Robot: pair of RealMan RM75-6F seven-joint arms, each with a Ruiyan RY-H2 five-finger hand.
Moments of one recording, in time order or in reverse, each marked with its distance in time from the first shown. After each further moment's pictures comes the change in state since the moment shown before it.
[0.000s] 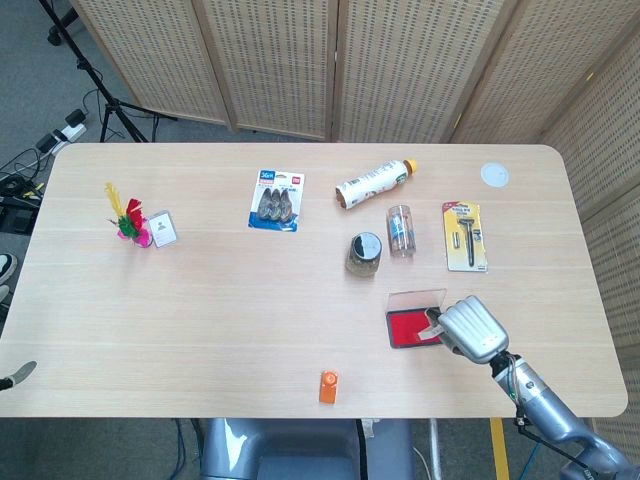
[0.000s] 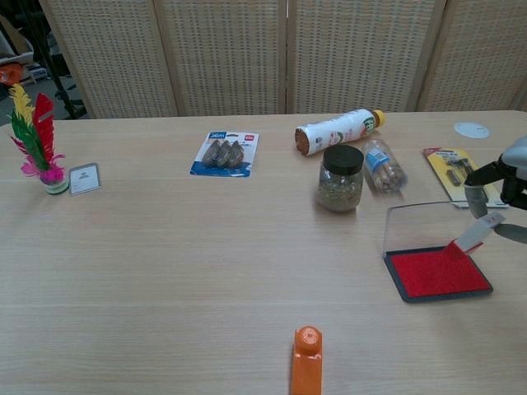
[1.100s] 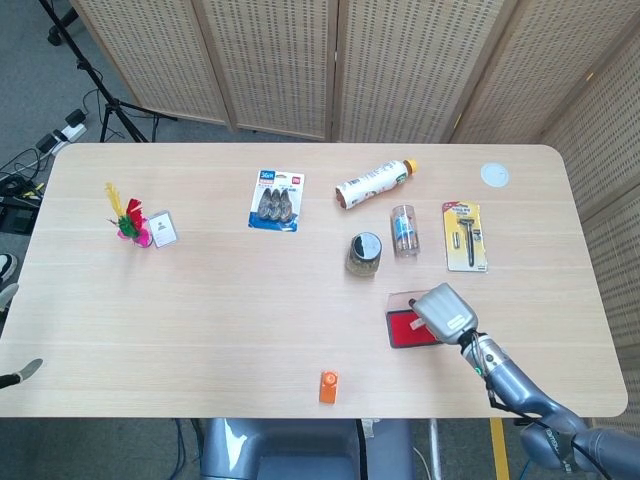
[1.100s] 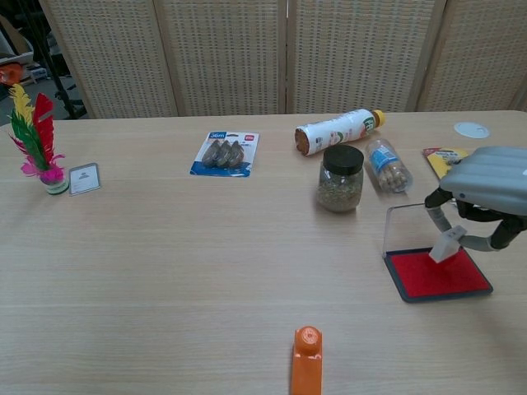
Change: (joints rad) left arm -0.022 -0.012 -0.005 -0.009 -0.031 -0.053 0.045; right arm 0.127 -0.094 0.040 0.044 0.247 -0.238 -0.234
